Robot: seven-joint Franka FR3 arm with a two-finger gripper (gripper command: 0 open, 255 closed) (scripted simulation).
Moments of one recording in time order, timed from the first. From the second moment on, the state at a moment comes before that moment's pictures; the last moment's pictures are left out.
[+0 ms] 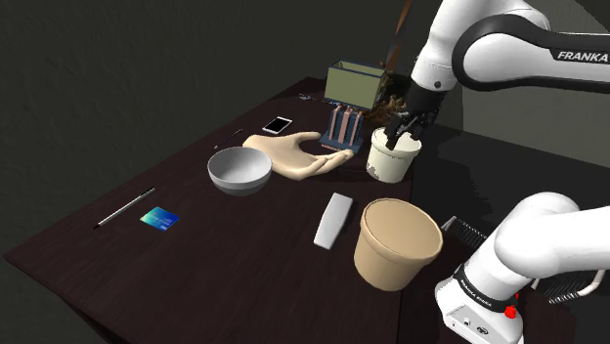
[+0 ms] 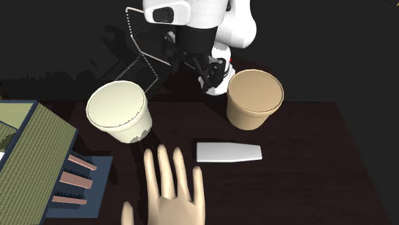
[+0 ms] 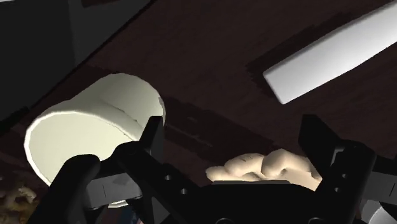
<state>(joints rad) -0.07 -0.83 0.21 -2.50 0.04 1.77 0.24</state>
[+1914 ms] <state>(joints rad) -0.31 -0.33 0.84 -2.62 0.34 2.38 1.38</state>
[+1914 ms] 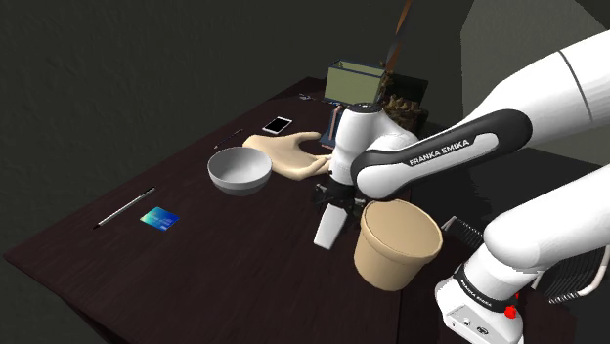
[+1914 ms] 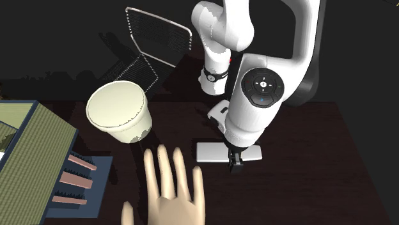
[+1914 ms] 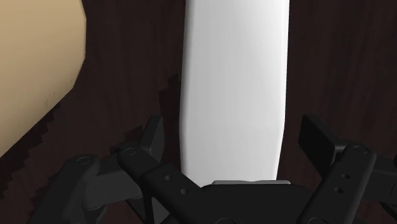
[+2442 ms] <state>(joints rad) -0.31 -0.32 0.84 -2.62 0.34 2.38 1.38</state>
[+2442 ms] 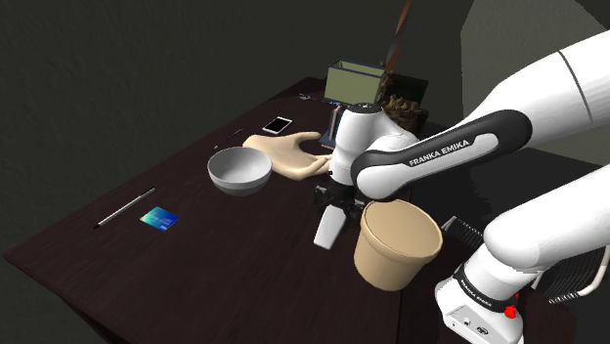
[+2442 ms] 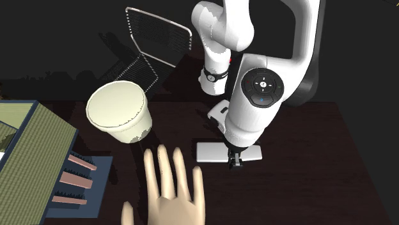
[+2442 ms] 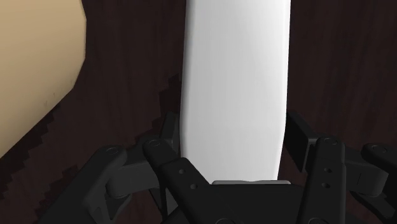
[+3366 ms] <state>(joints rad) -0.29 -0.40 0.80 -2.59 0.36 2.28 1.35</state>
